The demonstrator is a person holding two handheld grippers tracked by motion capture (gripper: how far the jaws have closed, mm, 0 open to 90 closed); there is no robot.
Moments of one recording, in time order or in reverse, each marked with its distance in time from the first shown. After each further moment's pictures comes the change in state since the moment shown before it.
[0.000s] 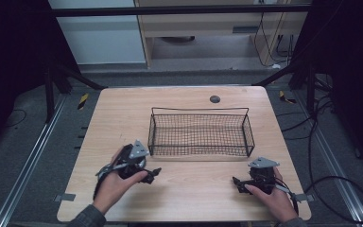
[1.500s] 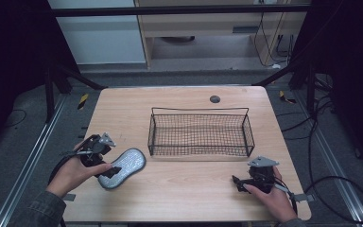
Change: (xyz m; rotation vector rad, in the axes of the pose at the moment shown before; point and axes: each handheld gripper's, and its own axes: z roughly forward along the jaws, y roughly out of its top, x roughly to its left) left arm 0.068 -0.024 -0.038 0.325 -0.009 0.023; right arm 0.001 0.002 0.002 0.001 -0.015 0.020
